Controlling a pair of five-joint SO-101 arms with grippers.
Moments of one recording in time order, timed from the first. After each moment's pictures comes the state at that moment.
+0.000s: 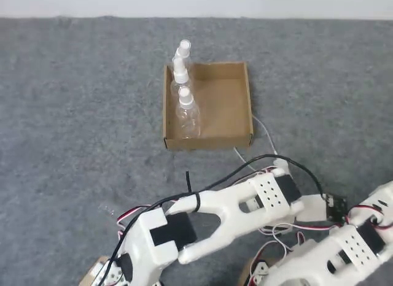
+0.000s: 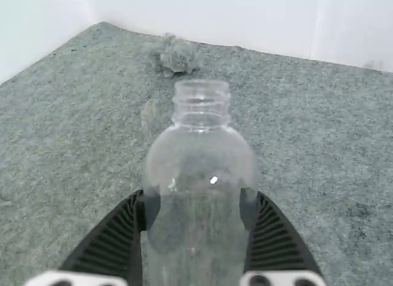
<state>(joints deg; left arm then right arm) 61.1 25.4 2.9 73.7 -24.1 54.6 -59.0 80.3 11.3 -8.6</state>
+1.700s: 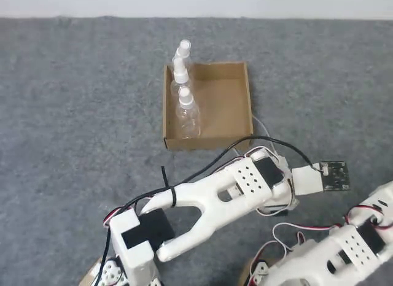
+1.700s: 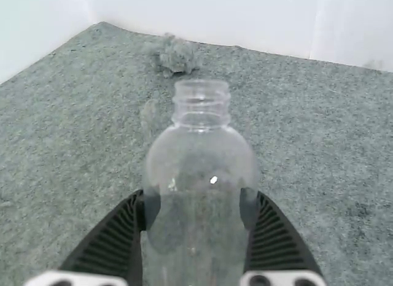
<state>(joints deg) 55.3 14.9 9.2 61.5 -21.4 54.6 -59.0 80.3 11.3 -8.6</state>
